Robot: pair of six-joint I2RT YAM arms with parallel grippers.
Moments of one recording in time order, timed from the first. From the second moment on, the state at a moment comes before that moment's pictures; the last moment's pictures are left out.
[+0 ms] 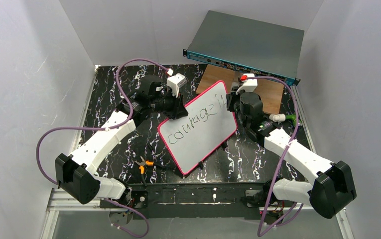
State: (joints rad) left arm -0.57 1.35 1.27 -0.55 0.42 -0.08; right arm 0.61 1.18 0.84 0.12 0.35 0.26
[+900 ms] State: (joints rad) left arm -0.57 1.35 1.27 -0.55 0.42 -0.08; right arm 0.59 1.24 0.98 0.10 0.34 0.21
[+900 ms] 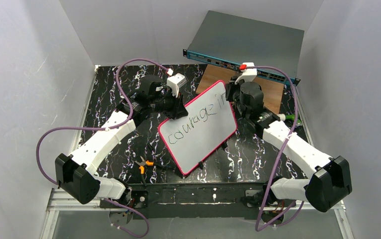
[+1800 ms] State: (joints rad) left arm -0.57 1.35 1.27 -0.56 0.42 -0.08; right arm 0.55 1.21 0.85 0.10 0.32 0.27
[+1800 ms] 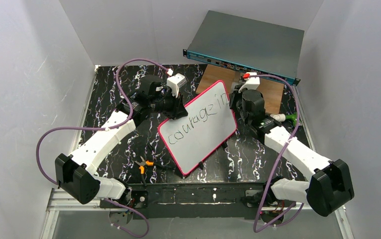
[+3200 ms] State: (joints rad) left arm -0.57 1.33 1.27 -0.57 0.42 -0.07; right arm 0.55 0.59 0.64 -0.08 0.03 0.55
